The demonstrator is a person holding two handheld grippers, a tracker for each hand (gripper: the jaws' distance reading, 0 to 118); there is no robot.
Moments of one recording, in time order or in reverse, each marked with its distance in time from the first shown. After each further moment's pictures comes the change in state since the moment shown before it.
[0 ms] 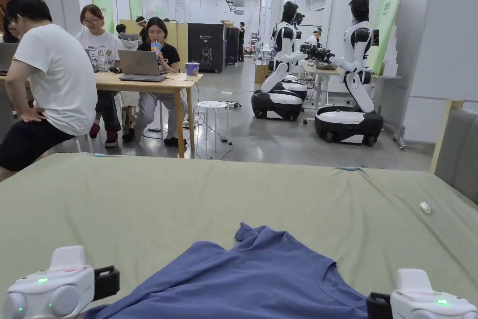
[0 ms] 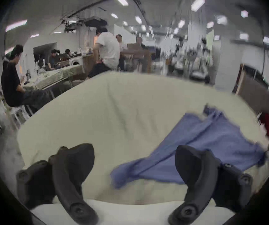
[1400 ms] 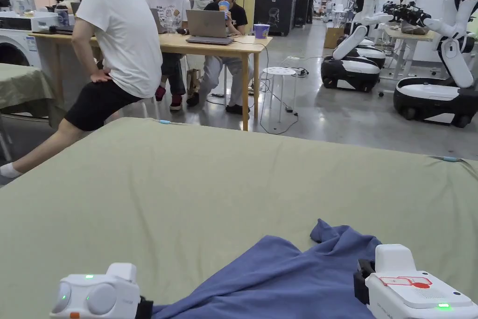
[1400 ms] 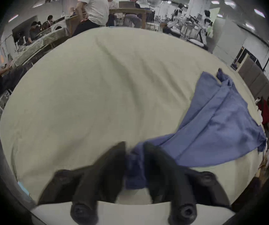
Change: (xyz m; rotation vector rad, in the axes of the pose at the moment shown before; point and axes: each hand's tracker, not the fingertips) left arm -0.066 -0.039 -0.129 -0.497 -0.052 -0.067; right arm -0.177 0.069 -0.089 0.124 0.316 0.147
